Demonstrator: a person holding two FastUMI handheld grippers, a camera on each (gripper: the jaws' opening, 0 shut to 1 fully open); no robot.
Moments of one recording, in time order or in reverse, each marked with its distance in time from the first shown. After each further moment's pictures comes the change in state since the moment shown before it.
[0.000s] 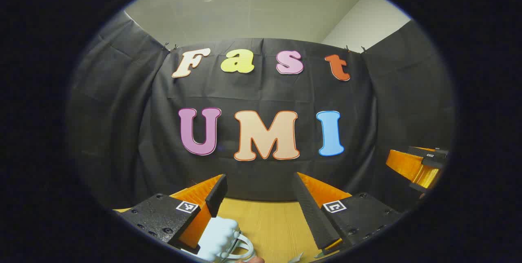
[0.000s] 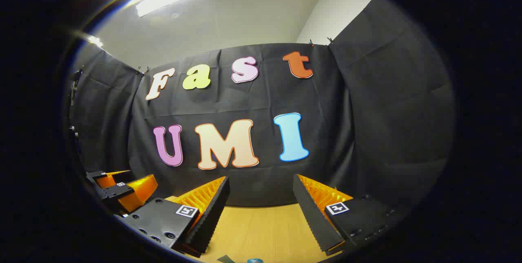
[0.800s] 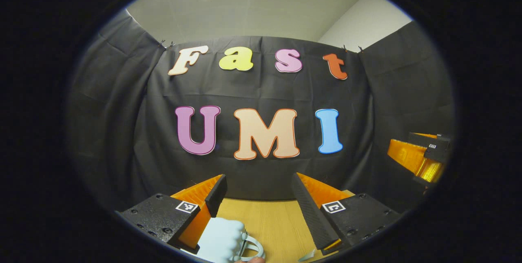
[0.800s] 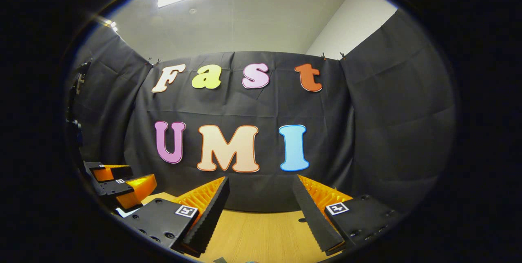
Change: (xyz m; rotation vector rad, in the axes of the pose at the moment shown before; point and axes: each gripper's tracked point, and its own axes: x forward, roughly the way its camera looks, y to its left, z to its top) left arm 0.006 0.019 -0.021 0.017 0.041 -0.041; right arm -0.007 0.034 0.010 -0.112 -0.033 0.020
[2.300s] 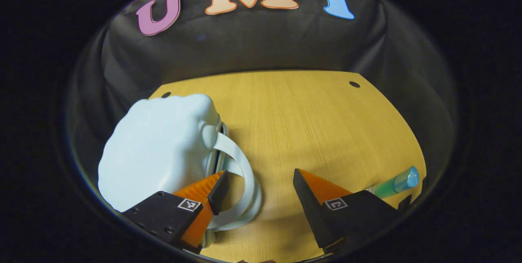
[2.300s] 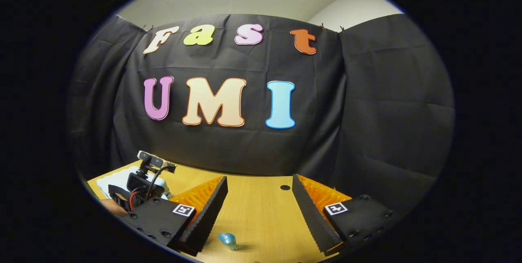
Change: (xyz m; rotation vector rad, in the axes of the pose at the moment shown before) left arm -0.016 -0.024 -0.325 0.018 0.960 -0.063; right arm -0.031 -0.047 -0.098 -0.087 0.295 -0.069
